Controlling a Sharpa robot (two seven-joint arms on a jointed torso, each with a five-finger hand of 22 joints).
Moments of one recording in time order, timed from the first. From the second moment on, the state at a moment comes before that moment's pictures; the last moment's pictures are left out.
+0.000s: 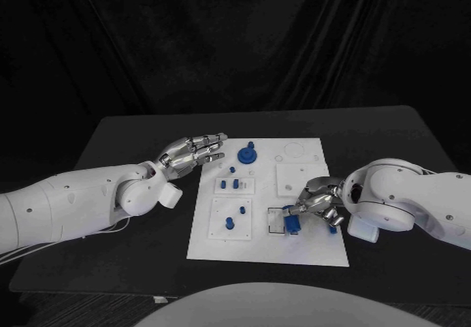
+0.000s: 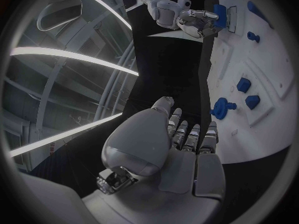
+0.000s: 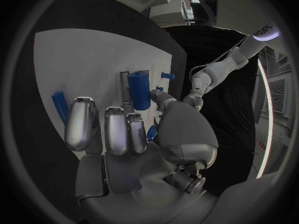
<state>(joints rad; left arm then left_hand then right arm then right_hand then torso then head) 1.11 -0.88 -0.21 1.38 -0.10 0.15 0.55 1.51 0.24 -0.07 0.10 0.58 0.43 0.10 0.13 0.05 0.12 0.08 0.09 0.03 0.06 0.15 0.03 0.02 0.16 0.08 0.28 0.04 0.08 1.26 -0.89 -0.21 1.76 -0.76 0.06 -0.58 0.99 -0.01 0.29 0.09 0.47 0.88 0.08 0.26 0.71 1.46 0.00 1.57 1.31 1.47 -0.07 1.43 1.27 0.06 1.47 0.03 1.27 1.31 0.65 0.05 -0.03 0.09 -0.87</state>
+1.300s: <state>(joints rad) 1.11 -0.87 -0.21 1.37 -0.10 0.16 0.54 1.51 0.24 -0.06 0.10 0.58 0.43 0.10 0.13 0.05 0.12 0.08 0.09 0.03 0.06 0.15 0.03 0.02 0.16 0.08 0.28 0.04 0.08 1.26 -0.84 -0.21 1.73 -0.75 0.07 -0.58 0.91 -0.01 0.16 0.16 0.16 0.84 0.08 0.34 0.71 1.47 0.00 1.57 1.31 1.47 -0.07 1.42 1.24 0.06 1.46 0.03 1.23 1.31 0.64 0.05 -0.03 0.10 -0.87</state>
